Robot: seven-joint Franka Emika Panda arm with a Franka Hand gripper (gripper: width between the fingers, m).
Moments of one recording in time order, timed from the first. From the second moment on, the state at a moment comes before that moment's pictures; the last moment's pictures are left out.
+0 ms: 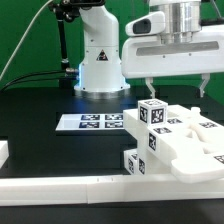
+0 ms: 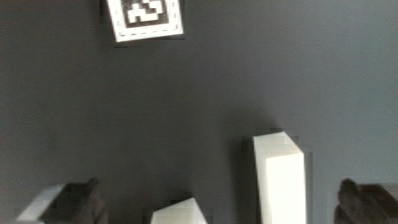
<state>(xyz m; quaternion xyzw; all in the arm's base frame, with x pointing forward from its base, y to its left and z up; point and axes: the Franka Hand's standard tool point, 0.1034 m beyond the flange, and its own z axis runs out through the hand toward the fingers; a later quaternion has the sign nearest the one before) 0.488 0.110 0.093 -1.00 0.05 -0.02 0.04</state>
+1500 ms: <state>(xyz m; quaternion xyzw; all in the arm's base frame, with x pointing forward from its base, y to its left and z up) 0.448 0.096 0.022 -1.00 0.03 0.01 0.00</state>
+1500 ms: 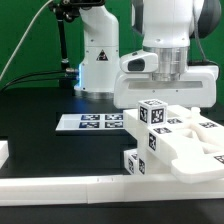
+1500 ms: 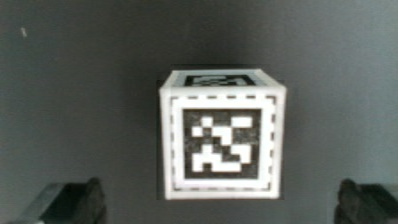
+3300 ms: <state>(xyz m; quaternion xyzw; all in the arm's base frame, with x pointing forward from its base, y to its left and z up) 0.432 0.099 0.009 -1.00 0.03 0.04 0.00</state>
